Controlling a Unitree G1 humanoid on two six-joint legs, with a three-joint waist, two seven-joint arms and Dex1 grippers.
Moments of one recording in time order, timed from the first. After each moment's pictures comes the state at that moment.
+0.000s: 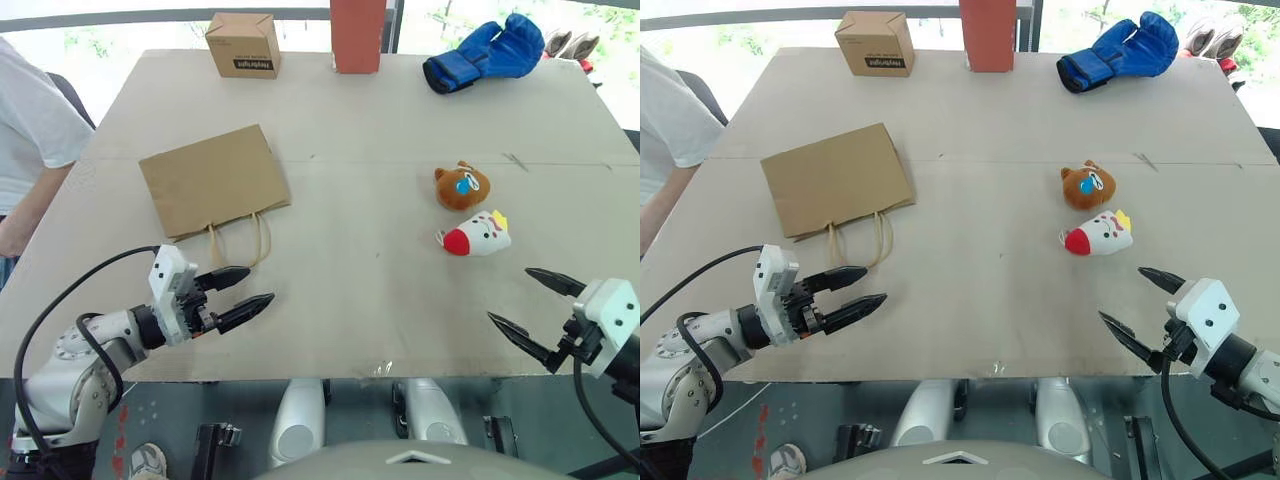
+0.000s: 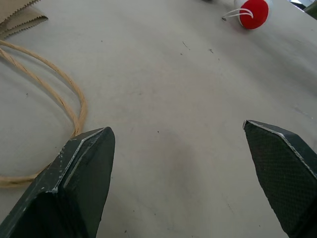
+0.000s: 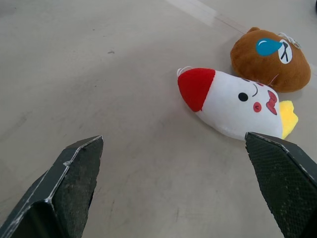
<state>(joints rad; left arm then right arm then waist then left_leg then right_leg) 0.20 0.72 0.34 -0.32 -0.65 0.55 -1.00 0.52 -0.66 -0.43 -0.72 0.44 0.33 0.78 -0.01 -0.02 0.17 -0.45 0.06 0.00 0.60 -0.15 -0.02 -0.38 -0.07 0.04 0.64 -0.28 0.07</state>
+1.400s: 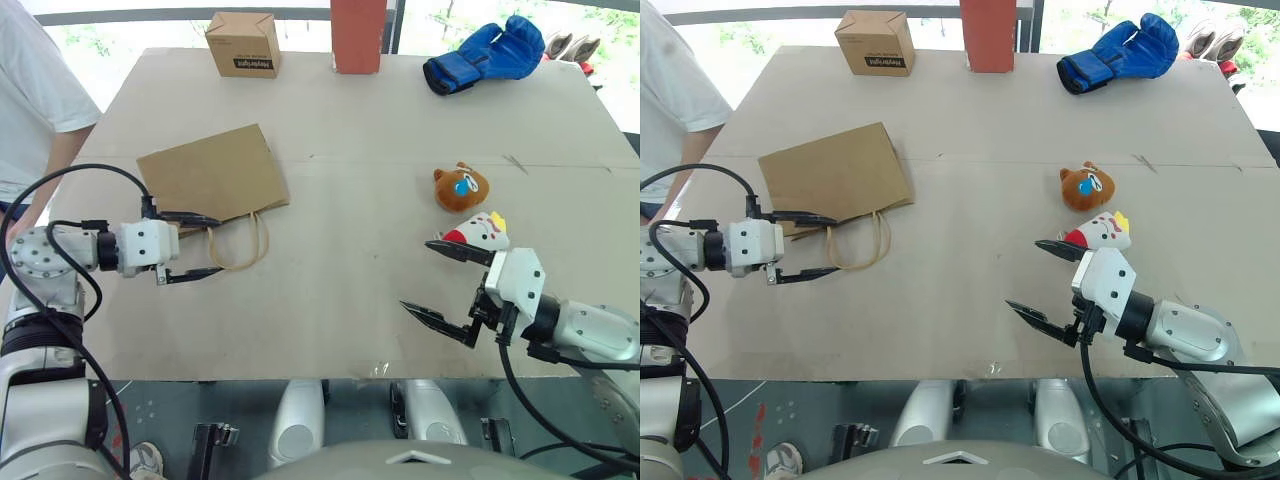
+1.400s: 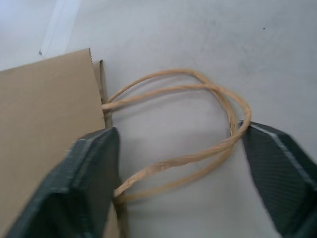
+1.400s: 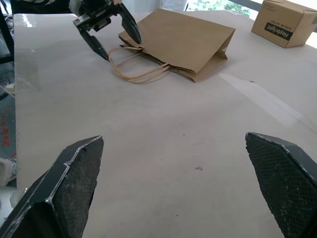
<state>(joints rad) -0.47 0.91 0.11 0.73 -0.20 -0.70 -1.48 0.10 -0.66 0.00 -0.80 0.47 0.43 0.71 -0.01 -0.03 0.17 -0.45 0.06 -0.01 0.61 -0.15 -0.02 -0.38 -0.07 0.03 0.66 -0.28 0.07</state>
